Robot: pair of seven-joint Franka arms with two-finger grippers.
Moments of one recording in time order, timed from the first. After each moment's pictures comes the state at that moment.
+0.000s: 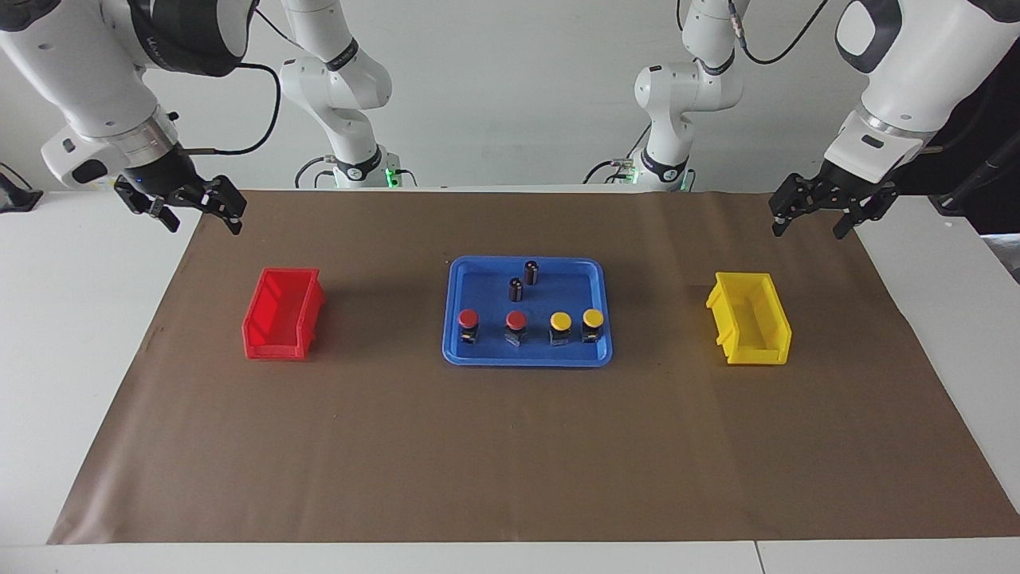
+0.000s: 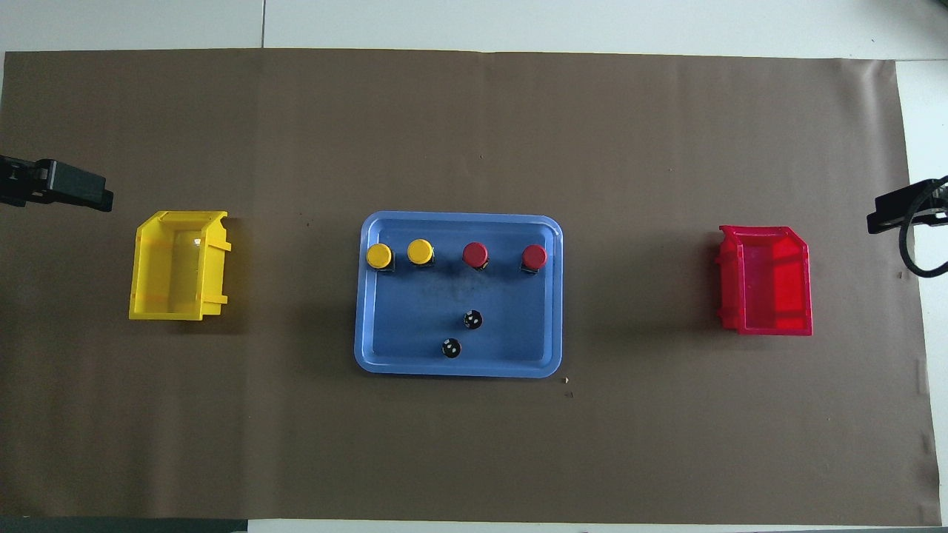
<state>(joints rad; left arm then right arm) -0.08 0.03 -0.01 -1.53 -0.01 1.58 0.06 -0.10 0.02 -0.02 -1.58 -0.03 1.54 -0.06</state>
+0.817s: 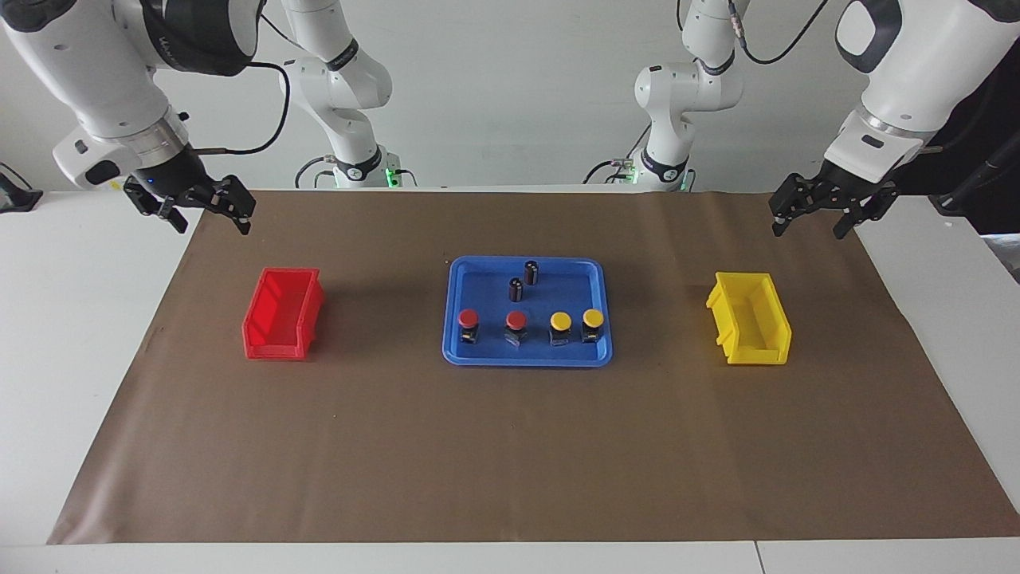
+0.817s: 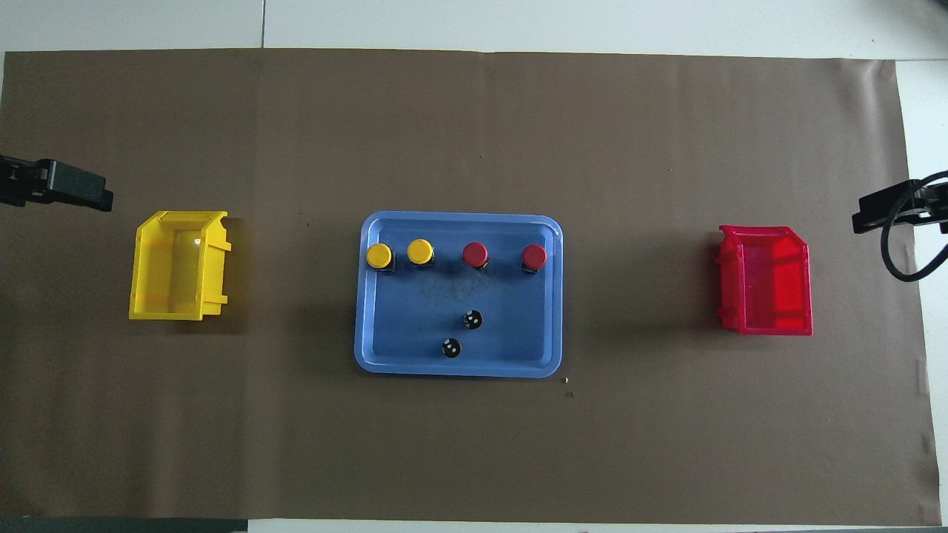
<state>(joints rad) -0.08 0.03 -0.01 -1.53 -0.01 1.58 0.06 -0.05 0.02 -0.02 -1.58 -0.03 1.54 -0.06</state>
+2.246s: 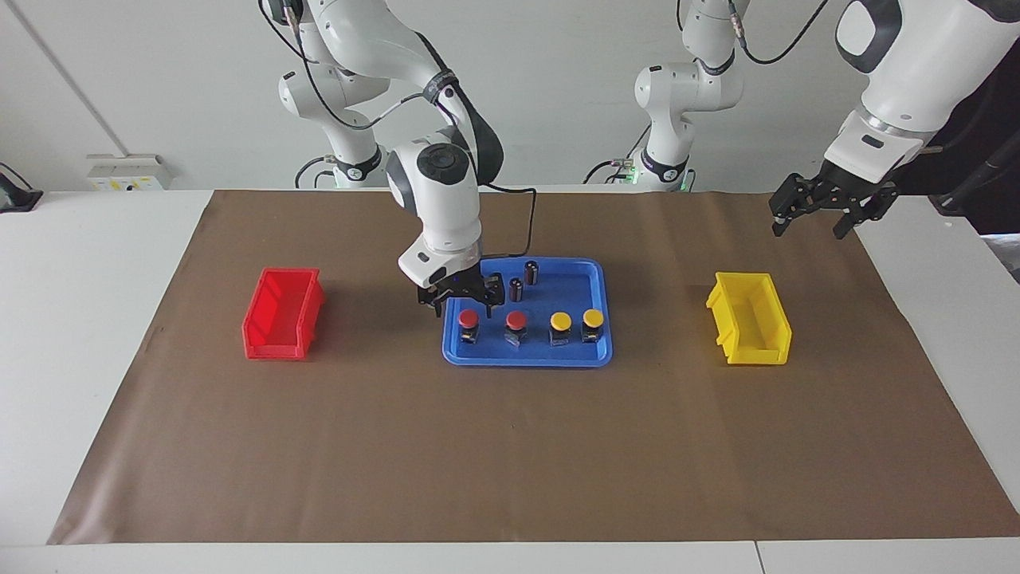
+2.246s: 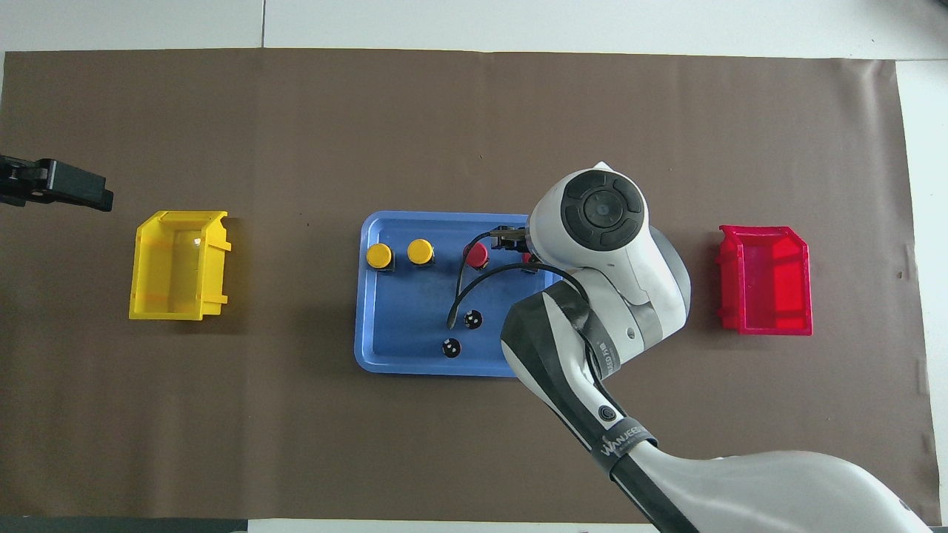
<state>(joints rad) -0.08 0.03 -0.01 -1.53 -0.01 1.58 0.06 0.51 0.26 -0.01 -1.89 -0.02 2.24 0.56</state>
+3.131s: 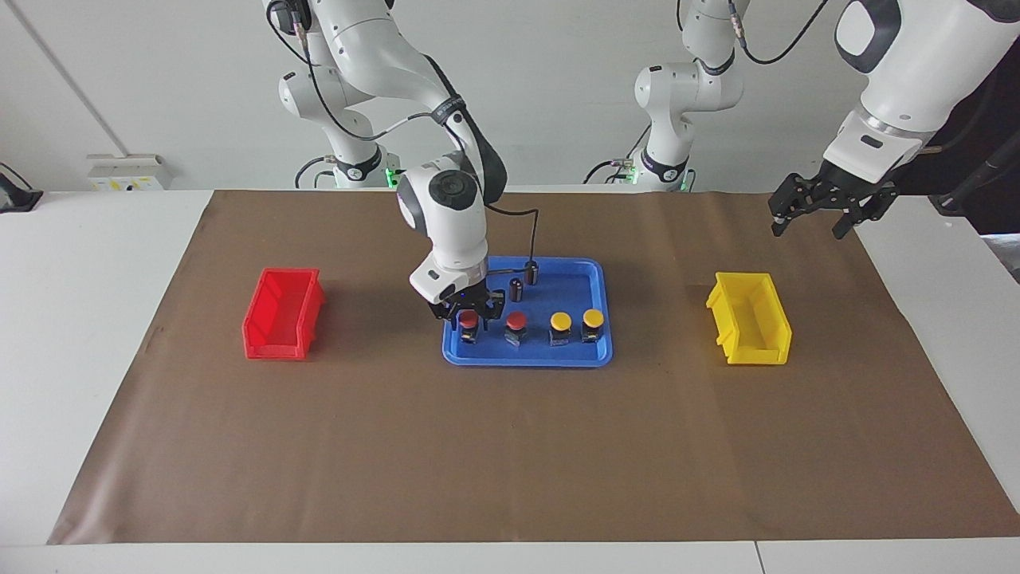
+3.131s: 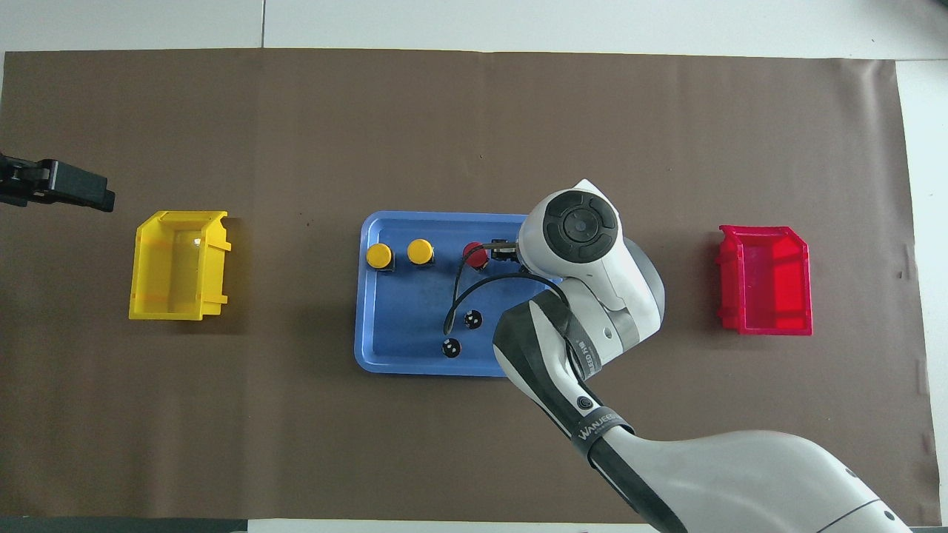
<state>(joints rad) -0.09 0.03 -0.02 -1.53 -0.01 1.58 0.06 0.52 0.32 -0.02 -1.91 -0.02 2.28 0.56</state>
